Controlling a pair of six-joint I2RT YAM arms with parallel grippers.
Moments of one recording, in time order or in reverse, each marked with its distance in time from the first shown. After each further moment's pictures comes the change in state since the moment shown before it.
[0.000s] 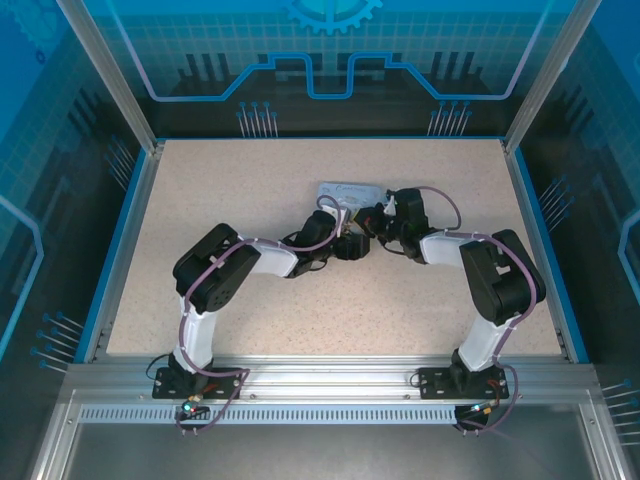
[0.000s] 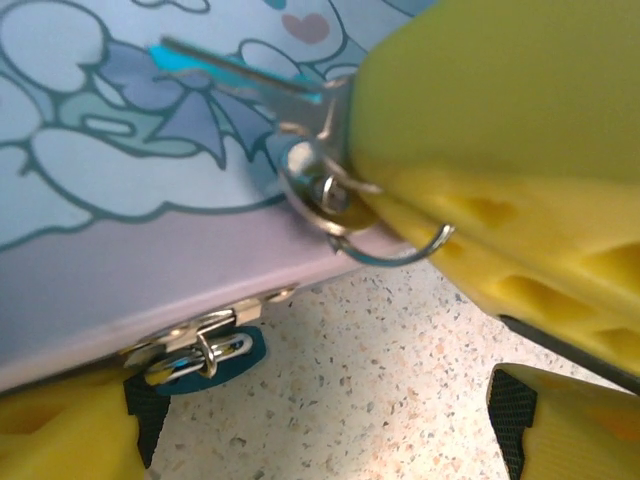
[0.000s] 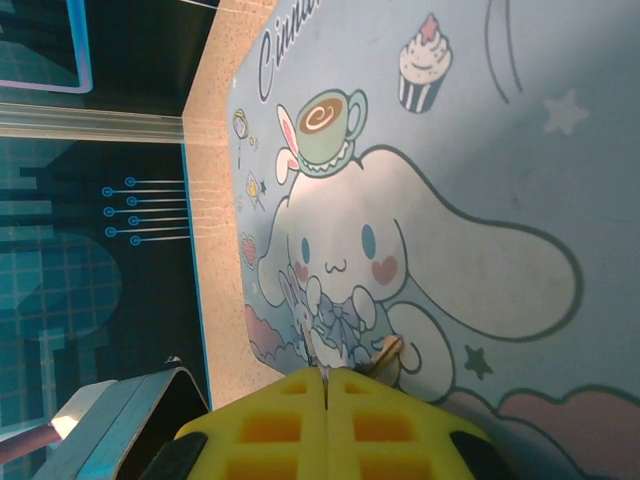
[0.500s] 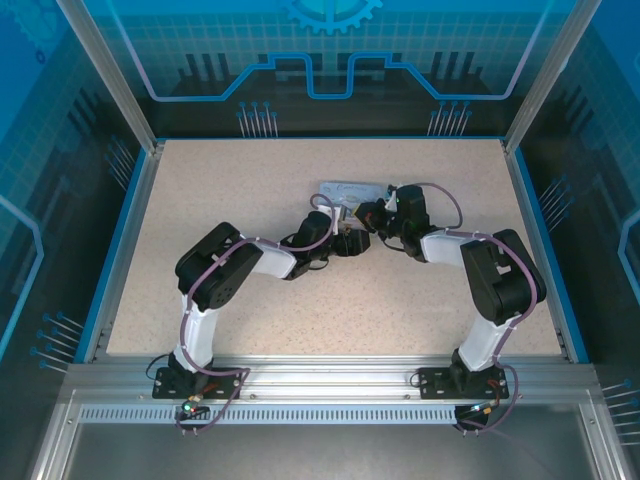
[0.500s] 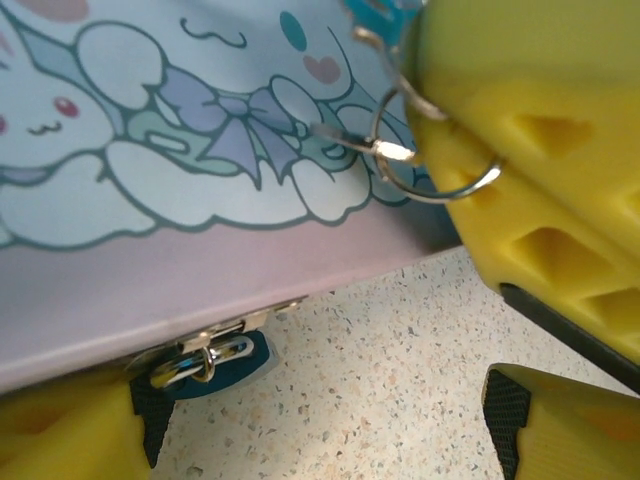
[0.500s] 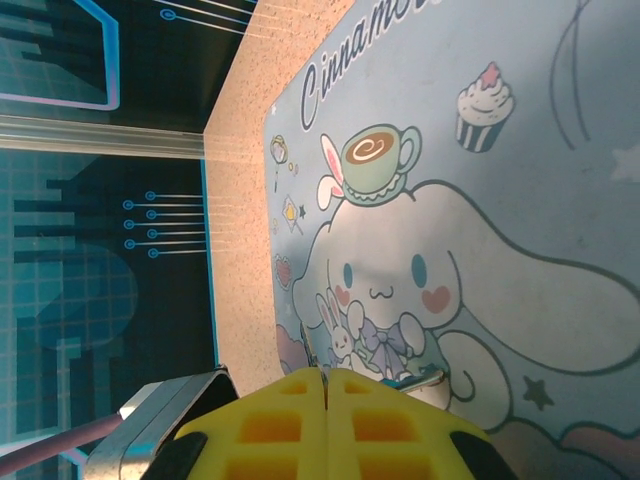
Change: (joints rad) left arm 0.016 0.022 -0.032 0.144 0.047 -0.137; right arm -0.011 0.000 0.010 0.034 0.014 0.006
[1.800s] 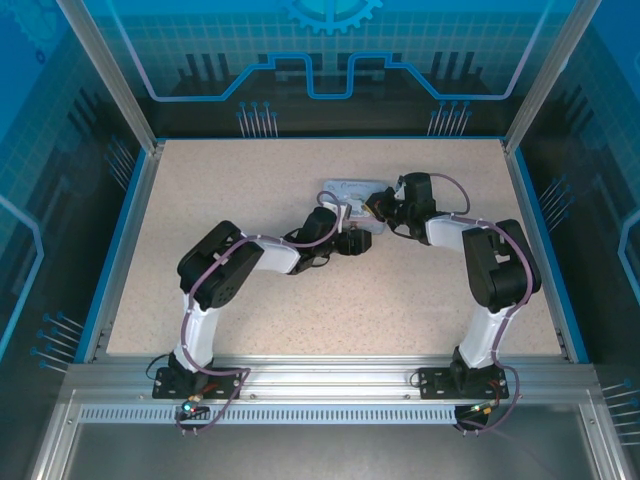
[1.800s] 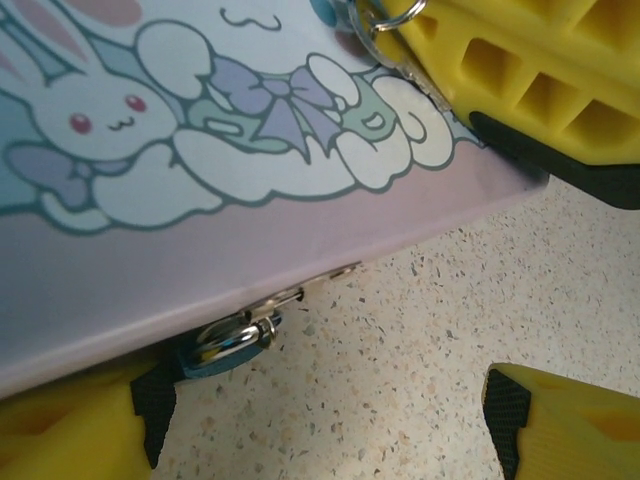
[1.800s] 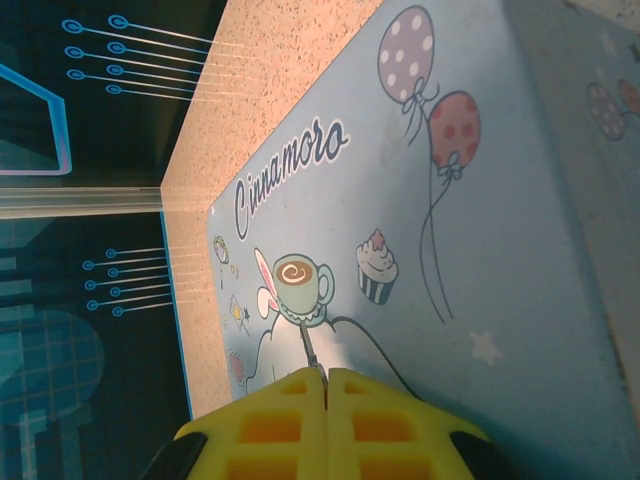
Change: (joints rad) left arm 0.000 0.019 0.079 -0.133 -0.032 0.118; right arm -0.087 0.085 0.147 -0.161 0.011 -0.040
